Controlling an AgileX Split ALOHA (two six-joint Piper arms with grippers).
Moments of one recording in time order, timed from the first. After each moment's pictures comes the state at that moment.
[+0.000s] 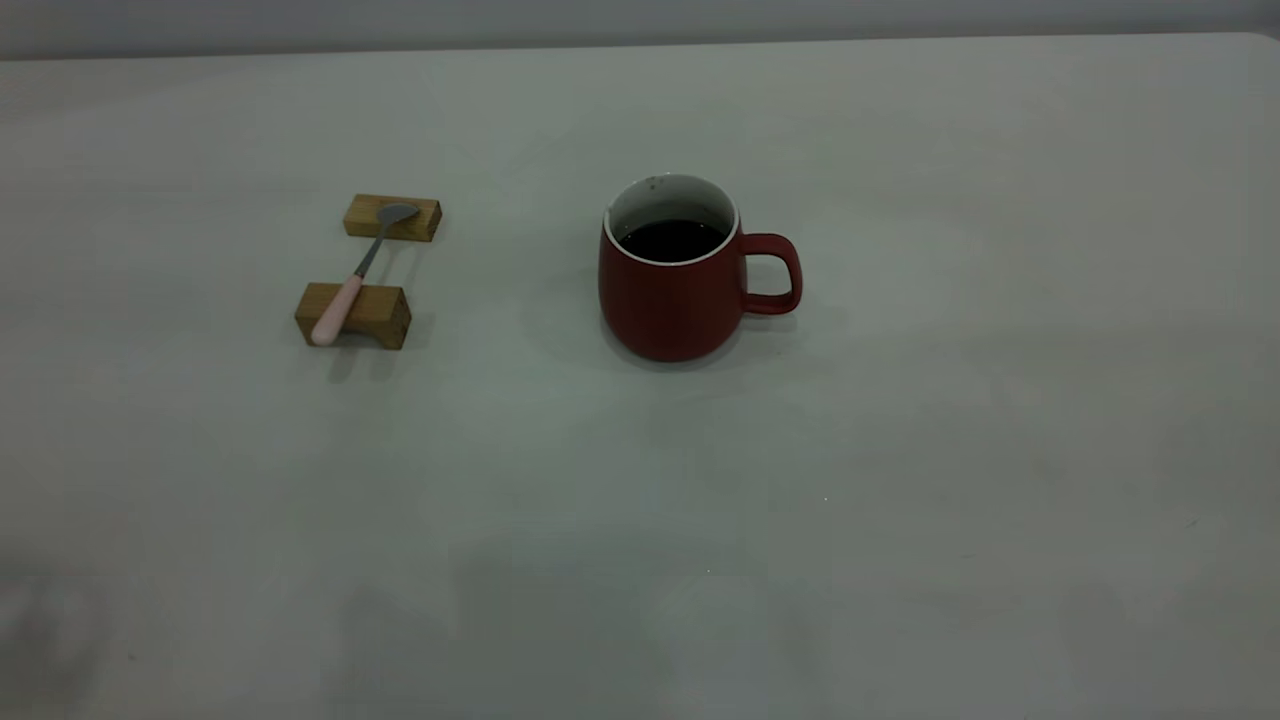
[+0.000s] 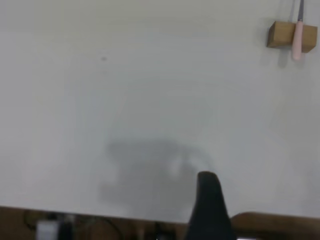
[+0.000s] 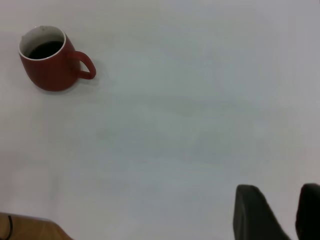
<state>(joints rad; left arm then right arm) -0.06 0.91 -0.67 0.14 0.76 -0.22 0.04 0.02 -0.47 0.07 1.14 -0.12</state>
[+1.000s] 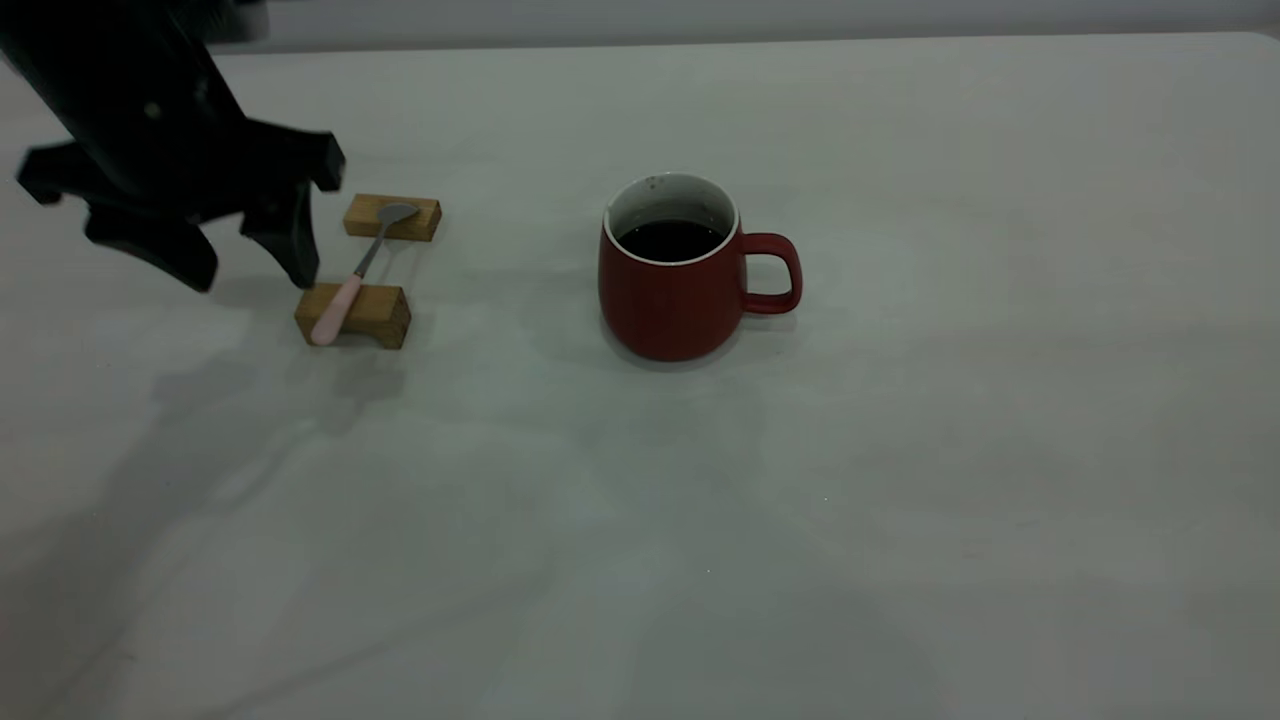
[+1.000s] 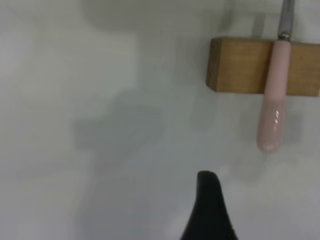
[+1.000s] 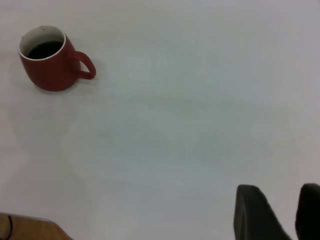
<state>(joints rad) -0.22 2.06 -1.03 0.03 0.29 -0.26 0.04 0.02 -0.47 0.07 1.14 -0.12</state>
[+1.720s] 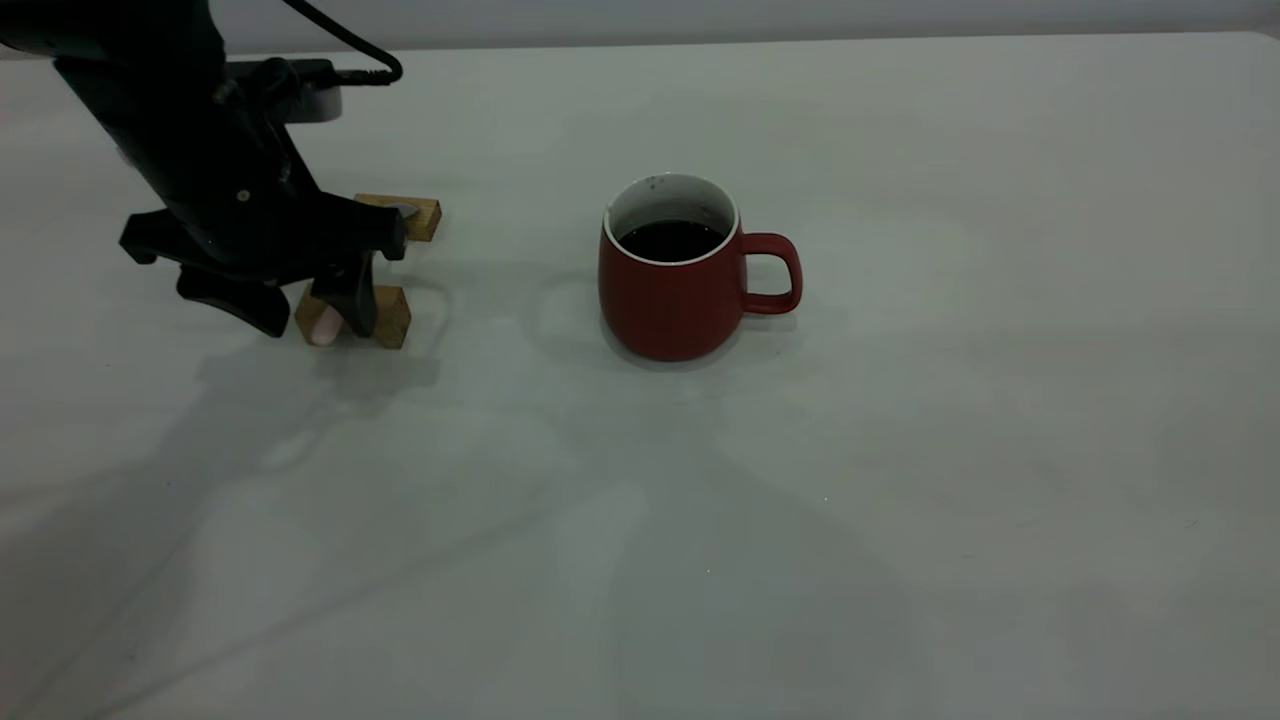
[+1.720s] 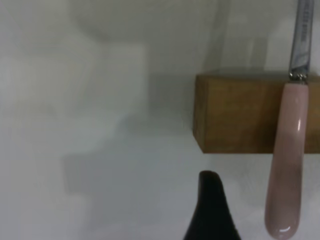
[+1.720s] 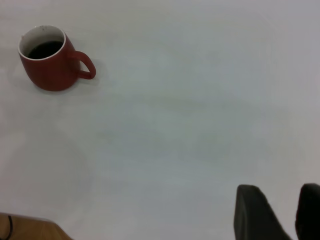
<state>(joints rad) -0.24 2.24 -1.11 0.01 0.19 -0.21 0.04 0.02 -0.47 0.07 1.14 -0.12</state>
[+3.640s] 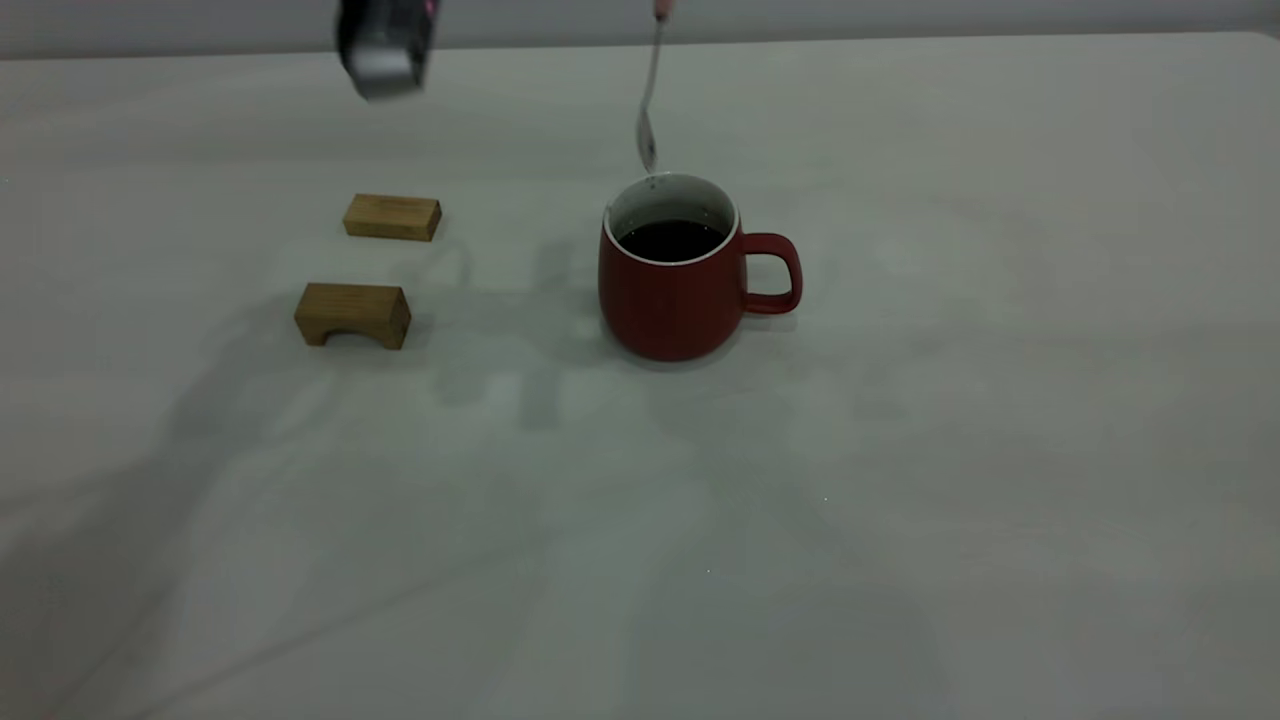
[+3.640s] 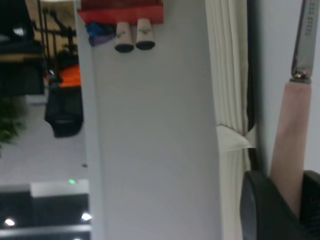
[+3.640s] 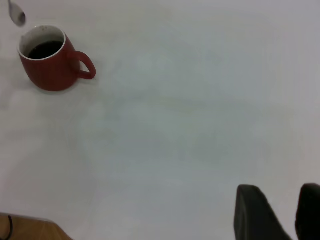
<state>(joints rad) -0.26 2.15 -1.32 -1.53 0.96 -0.81 0.04 0.02 -0.47 0.07 1.14 -0.12</state>
